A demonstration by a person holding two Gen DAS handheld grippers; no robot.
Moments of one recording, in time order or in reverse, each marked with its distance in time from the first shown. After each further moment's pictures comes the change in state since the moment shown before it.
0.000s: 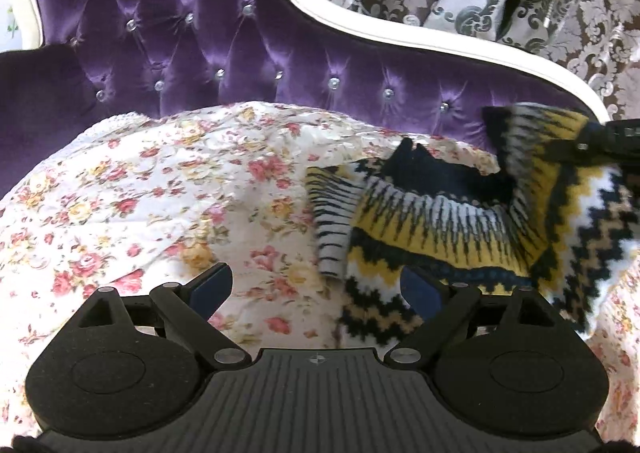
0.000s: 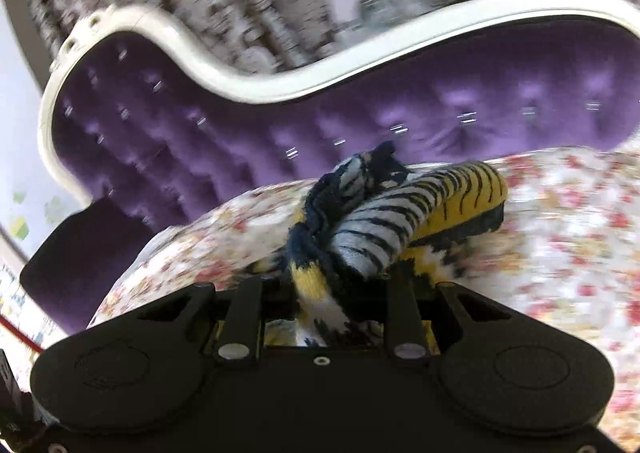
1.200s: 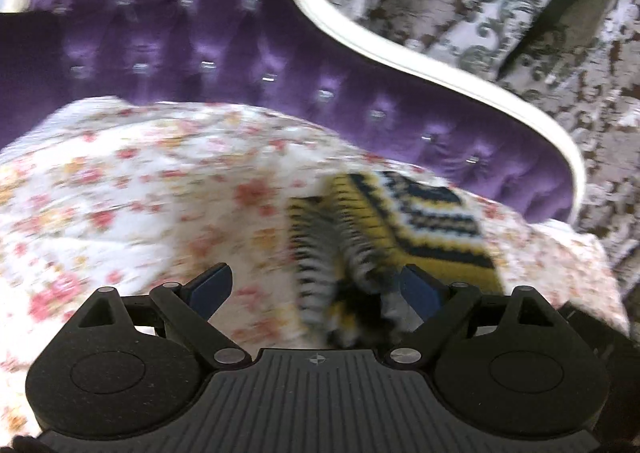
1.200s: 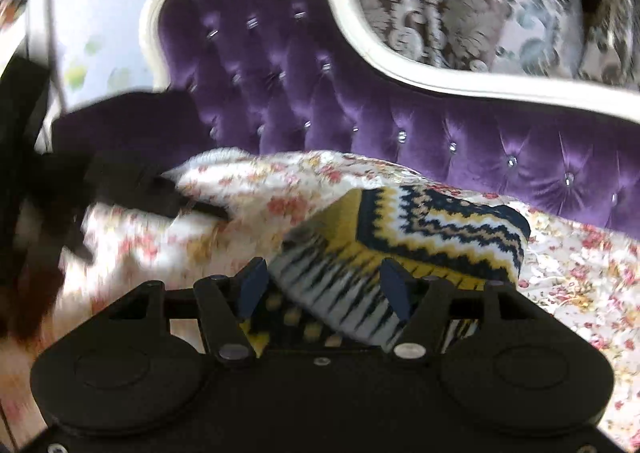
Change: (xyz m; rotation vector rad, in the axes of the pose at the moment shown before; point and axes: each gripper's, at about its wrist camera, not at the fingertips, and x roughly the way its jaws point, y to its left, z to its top) left arm 0.011 0.028 0.054 -0.114 0.066 -0.188; right arm -0.005 0.095 -0.091 -0.519 -0.052 0.013
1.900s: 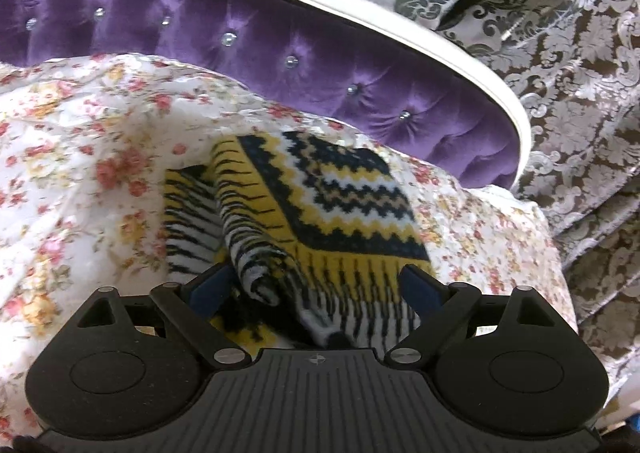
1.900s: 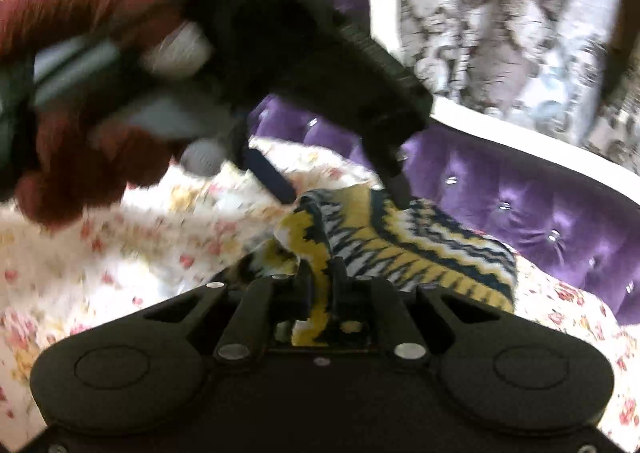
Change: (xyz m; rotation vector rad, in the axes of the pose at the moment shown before) left arm 0.065 -0.039 0.014 0.006 0.162 -0.208; right arm 0.011 0.021 -0.029 -0.147 -0.090 -0.130
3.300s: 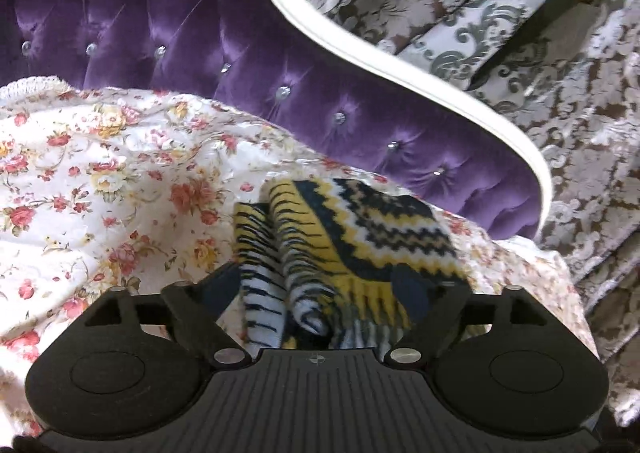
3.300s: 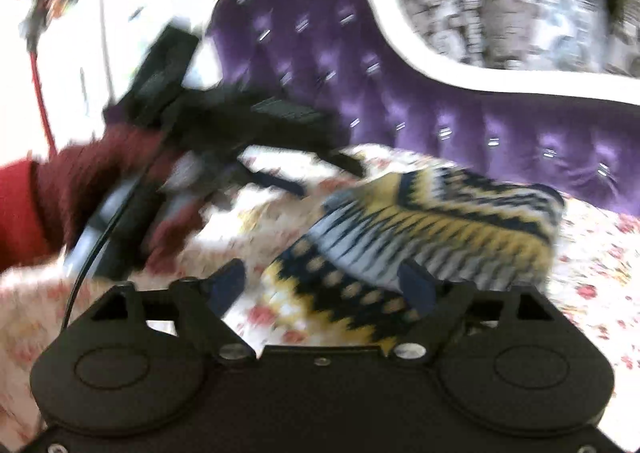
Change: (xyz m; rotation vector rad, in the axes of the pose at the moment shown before) left arm -0.035 0.034 -0.026 -0.027 -0.213 0.065; right arm -0.028 -0.042 -0.007 0.297 -0.002 0.250
